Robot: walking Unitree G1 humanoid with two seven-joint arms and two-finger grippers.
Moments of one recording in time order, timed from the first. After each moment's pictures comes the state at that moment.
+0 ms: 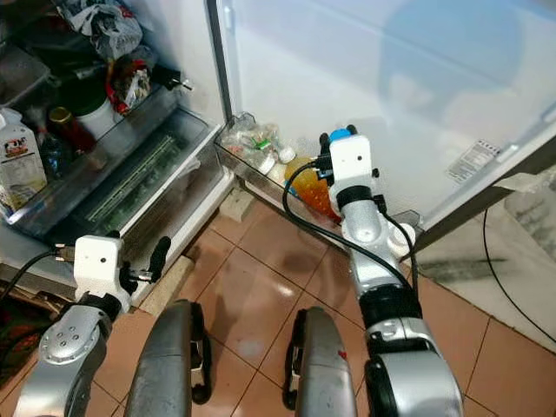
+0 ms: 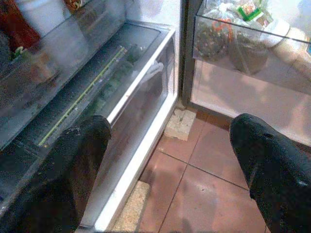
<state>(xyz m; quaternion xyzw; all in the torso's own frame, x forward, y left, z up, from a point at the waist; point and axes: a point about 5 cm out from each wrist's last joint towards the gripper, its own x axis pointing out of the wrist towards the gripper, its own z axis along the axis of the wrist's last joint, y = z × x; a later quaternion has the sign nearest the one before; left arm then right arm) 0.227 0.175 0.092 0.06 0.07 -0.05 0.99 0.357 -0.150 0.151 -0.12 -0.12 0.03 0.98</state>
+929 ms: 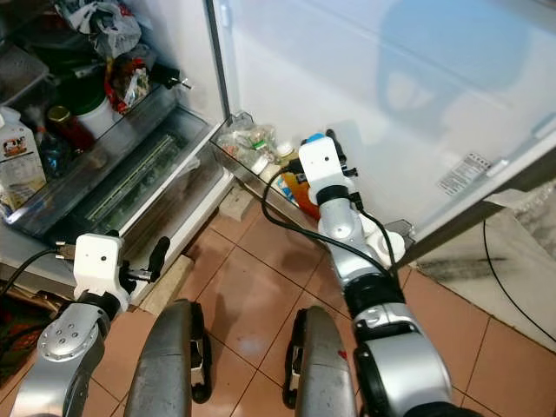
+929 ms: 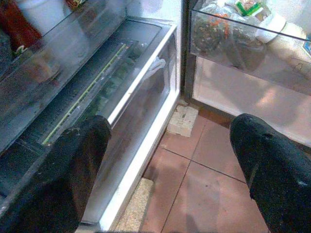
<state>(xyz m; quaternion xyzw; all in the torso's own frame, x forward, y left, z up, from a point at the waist) 0.229 0.176 0.094 0.07 0.08 -0.05 0.99 0.366 -0.128 0.145 -0.22 -0.10 0.03 0.97</state>
